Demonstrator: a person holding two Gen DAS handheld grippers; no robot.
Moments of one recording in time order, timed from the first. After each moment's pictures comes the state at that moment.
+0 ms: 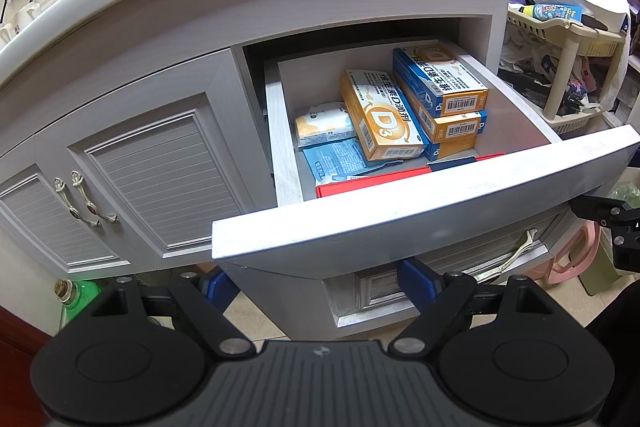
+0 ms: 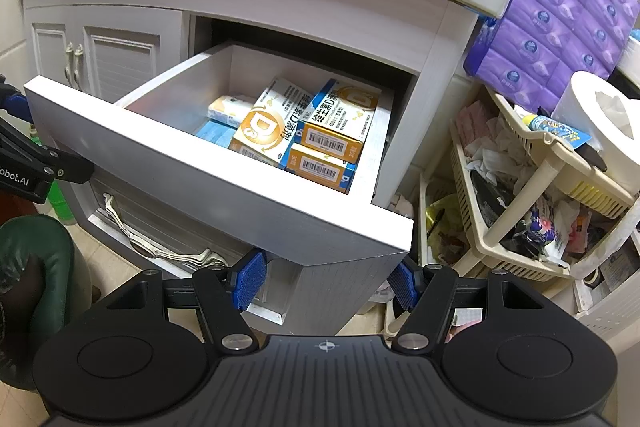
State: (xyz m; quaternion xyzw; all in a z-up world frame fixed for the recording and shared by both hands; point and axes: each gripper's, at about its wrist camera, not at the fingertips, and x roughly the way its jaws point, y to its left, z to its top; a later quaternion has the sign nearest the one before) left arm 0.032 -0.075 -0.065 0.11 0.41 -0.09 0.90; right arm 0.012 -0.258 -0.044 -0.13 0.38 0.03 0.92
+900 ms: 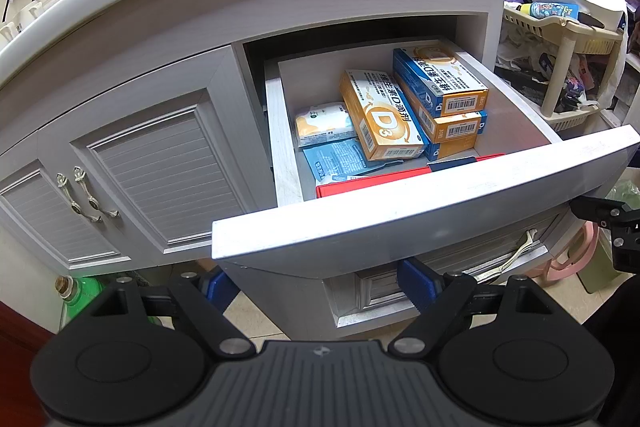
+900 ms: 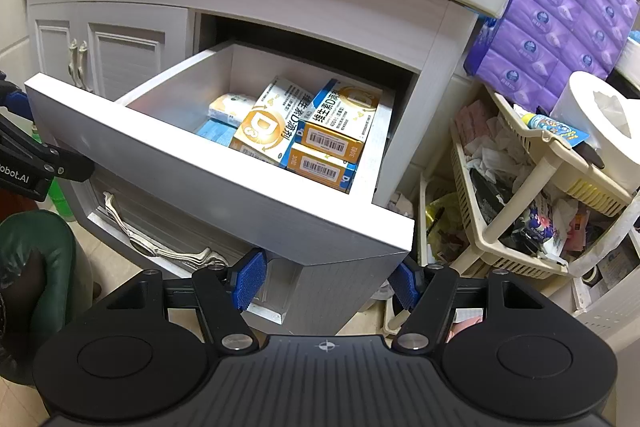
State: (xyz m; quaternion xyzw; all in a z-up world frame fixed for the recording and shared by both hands) left arm 0.029 -0.071 -0.063 0.12 0.41 -0.09 0.90; right arm 0.004 -0.257 -0.043 -0.14 0.38 0.04 0.92
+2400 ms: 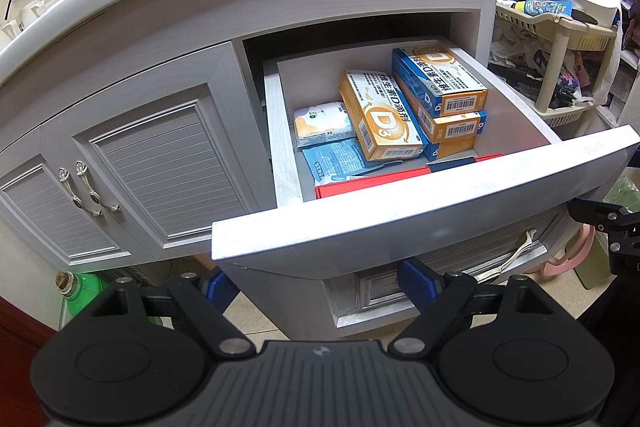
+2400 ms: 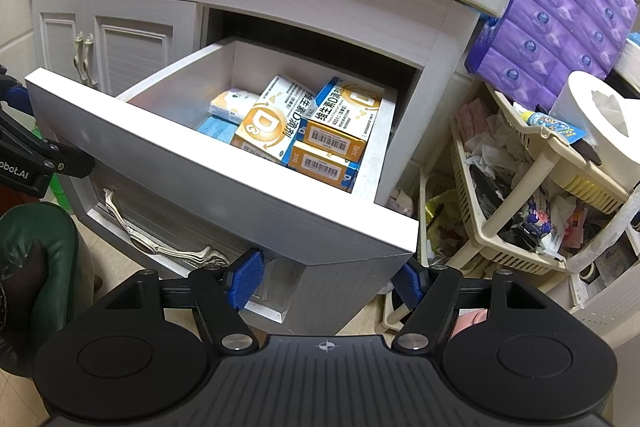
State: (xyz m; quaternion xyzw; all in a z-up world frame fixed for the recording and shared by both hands) left arm 0.032 -0.066 -0.061 0.12 0.41 -0.10 0.90; right arm -0.008 -0.254 -0.044 -0.14 0.38 0.04 0.91
